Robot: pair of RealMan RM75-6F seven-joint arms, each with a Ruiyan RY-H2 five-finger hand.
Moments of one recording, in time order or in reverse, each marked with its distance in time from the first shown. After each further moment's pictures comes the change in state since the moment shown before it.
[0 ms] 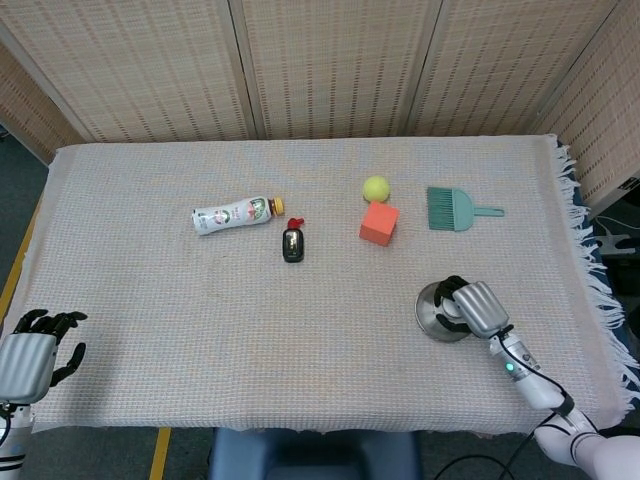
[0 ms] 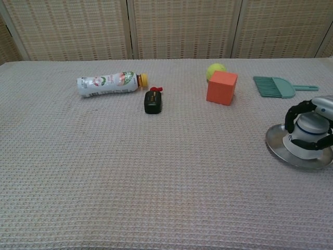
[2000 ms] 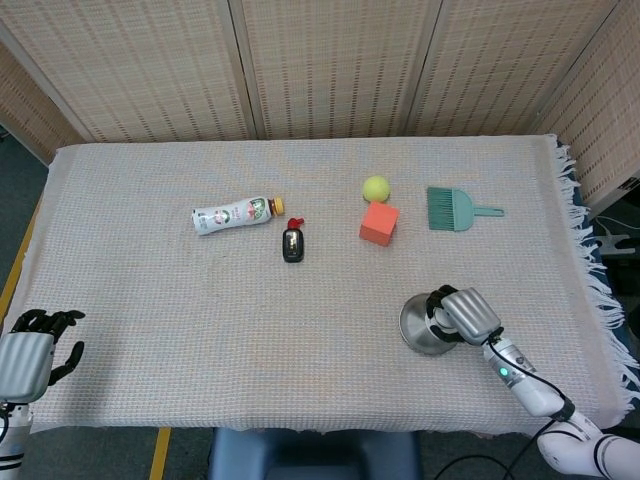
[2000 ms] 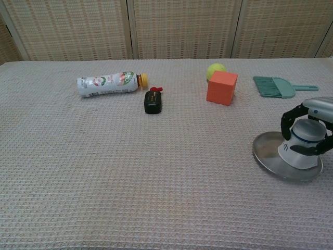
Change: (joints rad) left arm -0.001 -0.001 -0.004 0.006 -0.001 0.004 -0.007; right arm 0.030 0.245 0.027 -0.512 0.093 -0.191 -0.357
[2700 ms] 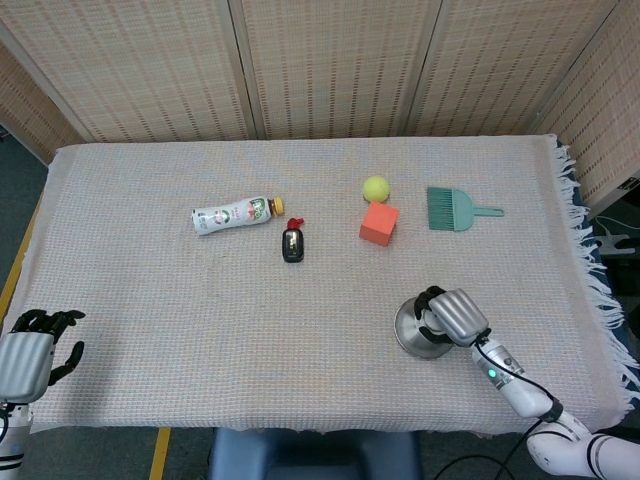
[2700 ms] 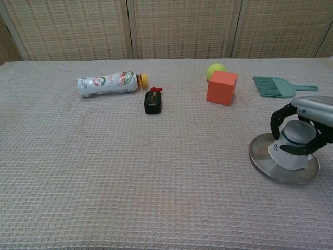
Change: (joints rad) left arm 0.000 0.001 -0.001 0.000 0.000 0.002 -0.002; right arm 0.016 0.020 0.019 -0.115 0.019 -0.032 -0.074
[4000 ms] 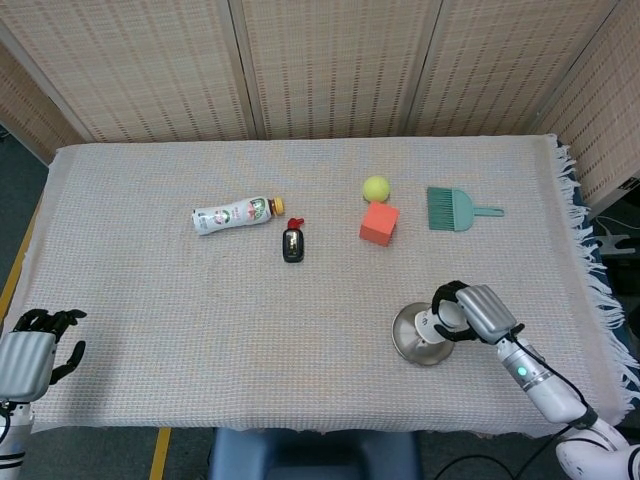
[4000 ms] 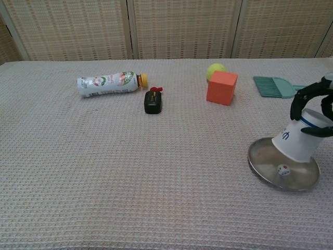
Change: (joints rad) left arm -0.004 -0.004 -0.001 0.004 -0.002 -0.005 -0.002; right arm -0.033 0.178 0.032 -0.173 0.021 -0.013 0.203
